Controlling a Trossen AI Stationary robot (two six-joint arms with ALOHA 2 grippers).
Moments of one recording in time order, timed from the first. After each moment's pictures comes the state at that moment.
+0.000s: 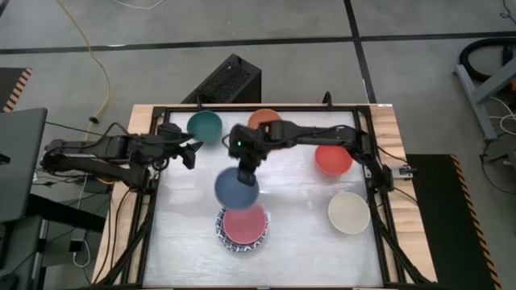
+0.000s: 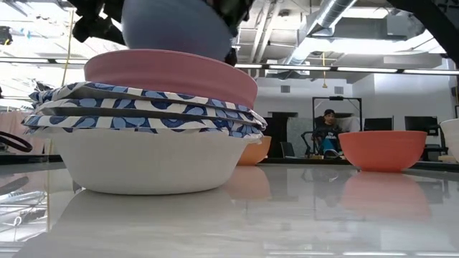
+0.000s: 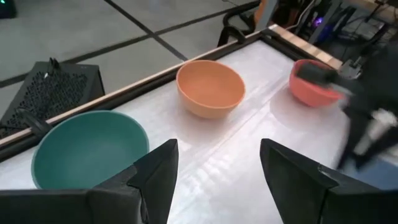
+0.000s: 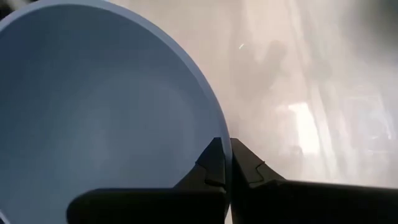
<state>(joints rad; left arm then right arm) -0.04 0.74 0.85 -0.60 -0.63 -0.56 -0.06 2.08 2.11 -0.98 -0.25 0.18</state>
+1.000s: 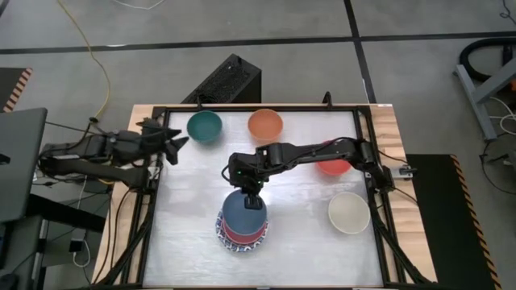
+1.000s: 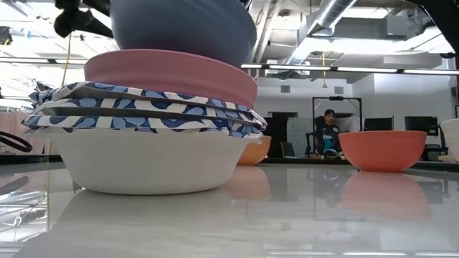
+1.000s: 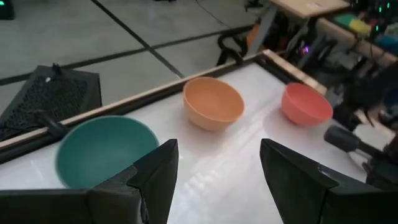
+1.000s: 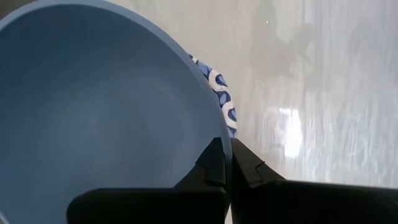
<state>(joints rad) -0.04 0.55 0.85 -0.69 -0.65 -0.58 0.07 2.08 2.03 -0.95 -0.18 0.08</state>
